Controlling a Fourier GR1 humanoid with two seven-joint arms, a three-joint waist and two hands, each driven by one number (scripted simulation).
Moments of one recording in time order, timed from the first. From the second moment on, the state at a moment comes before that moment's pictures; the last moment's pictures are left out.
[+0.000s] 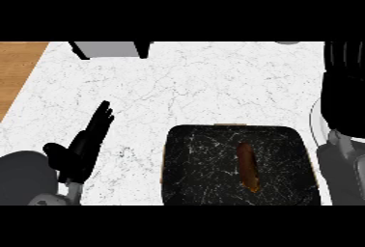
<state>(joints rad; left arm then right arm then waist) -0.07 0.35 -0.33 -1.54 0.32 0.27 0.03 -0.40 -0.27 0.00 -1.71 -0.38 -0.22 -0.23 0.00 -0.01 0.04</state>
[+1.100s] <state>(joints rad) -0.22 0.45 -0.27 -1.44 0.21 0.29 0.06 -0.26 -0.25 0.64 -1.26 0.89 -0.64 0.43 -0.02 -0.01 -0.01</state>
